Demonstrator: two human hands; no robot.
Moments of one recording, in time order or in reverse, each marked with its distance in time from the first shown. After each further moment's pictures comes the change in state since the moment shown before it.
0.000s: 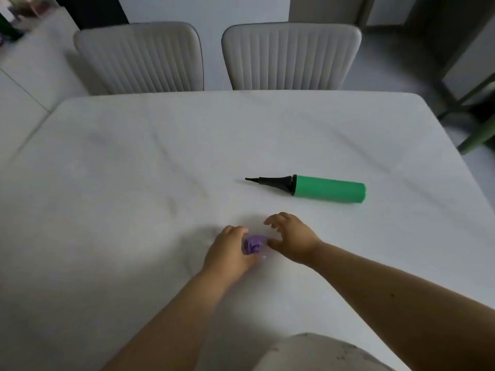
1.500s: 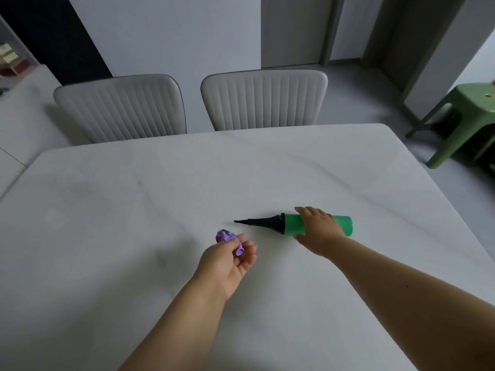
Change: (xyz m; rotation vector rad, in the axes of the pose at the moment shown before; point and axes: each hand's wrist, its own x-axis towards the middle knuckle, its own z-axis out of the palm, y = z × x) left_hand 0.034 0.071 -0.076 -1.504 -0.093 -0.585; right_hand 0.041 0.047 -0.081 -0.279 0.159 0.264
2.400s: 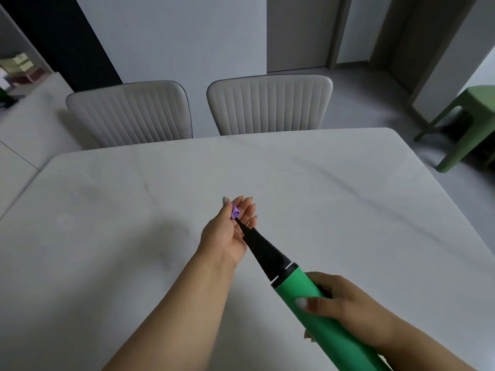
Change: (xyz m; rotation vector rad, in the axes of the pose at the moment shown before) left_hand 0.003 0.039 0.033 -0.225 -0.130 0.168; right_hand -0.140 -0.030 -0.054 1.176 -0.491 0.017
